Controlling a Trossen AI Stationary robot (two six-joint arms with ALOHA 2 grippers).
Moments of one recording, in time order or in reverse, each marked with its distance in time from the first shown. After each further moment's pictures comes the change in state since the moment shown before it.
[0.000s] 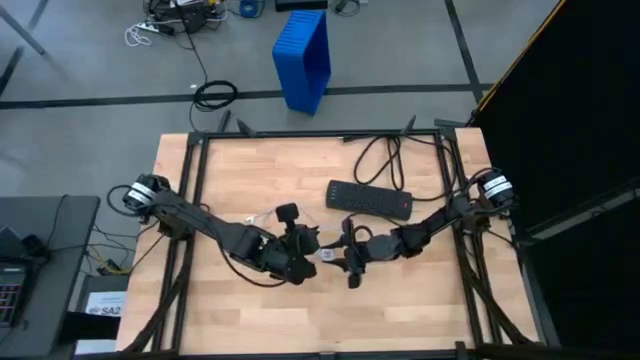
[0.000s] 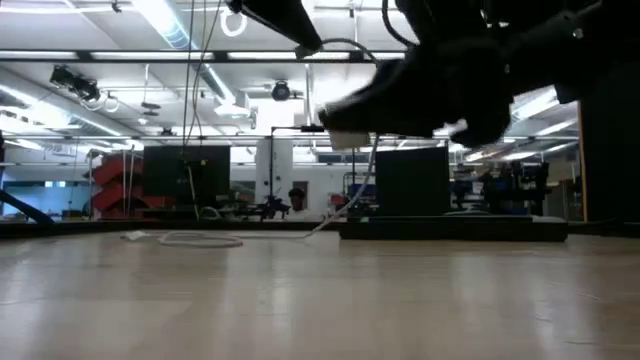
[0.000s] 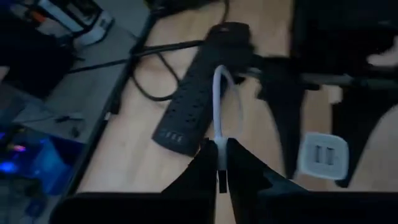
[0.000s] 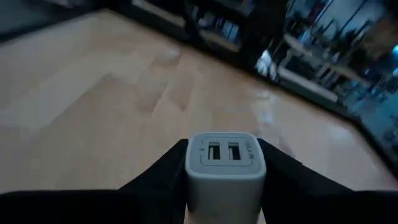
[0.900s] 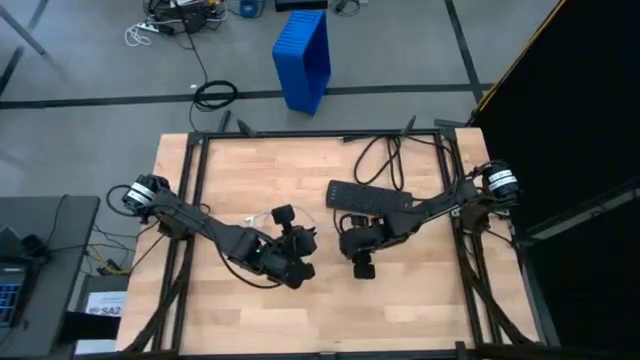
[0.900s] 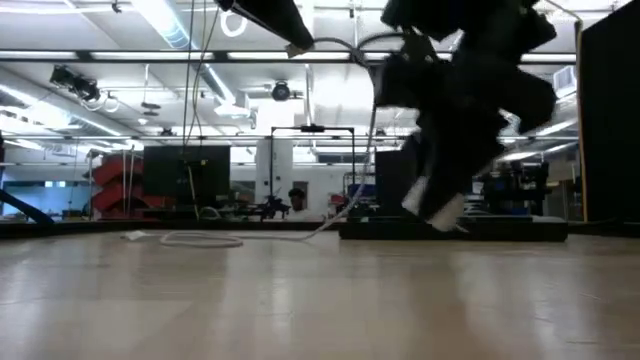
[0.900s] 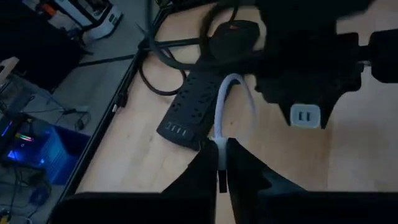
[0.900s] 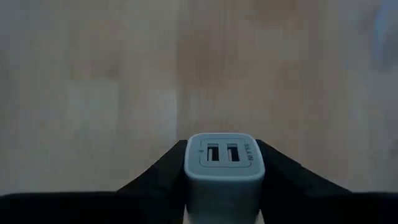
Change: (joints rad) left arm -0.010 0.000 0.000 -0.024 -0.007 -0.054; right arm -0.114 -0.032 0.294 -1.075 -0.312 0.504
